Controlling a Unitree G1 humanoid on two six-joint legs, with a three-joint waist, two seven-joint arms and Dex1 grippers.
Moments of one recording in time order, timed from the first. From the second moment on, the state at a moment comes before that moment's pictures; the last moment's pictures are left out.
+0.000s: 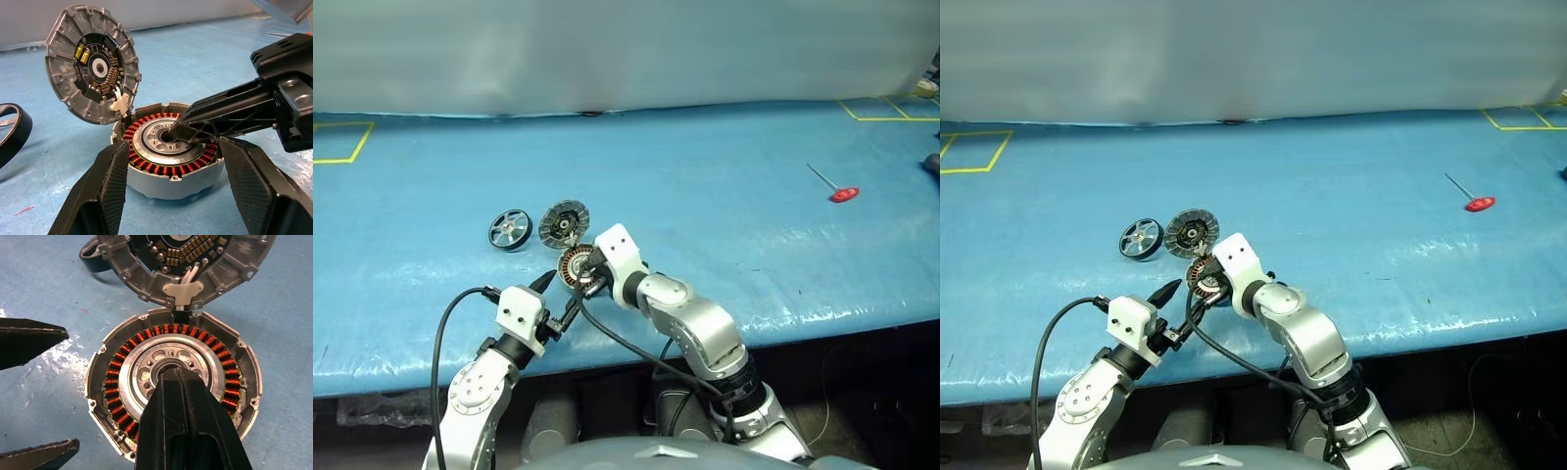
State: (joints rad) left arm 0.38 0.25 -0.11 -0.48 -0.14 0.12 -0.37; right arm -0.31 0.02 0.40 -0.31 0.10 1.01 0.24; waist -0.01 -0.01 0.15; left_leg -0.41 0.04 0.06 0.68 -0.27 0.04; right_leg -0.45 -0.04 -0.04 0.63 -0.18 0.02
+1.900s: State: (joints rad) left arm 0.29 0.33 0.12 -0.73 -0.36 0.32 -0.32; right arm -0.29 -0.04 0.24 -0.48 0.36 0.99 0.37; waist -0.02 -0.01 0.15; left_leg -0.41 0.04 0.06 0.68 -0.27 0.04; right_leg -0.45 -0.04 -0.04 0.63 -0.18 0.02
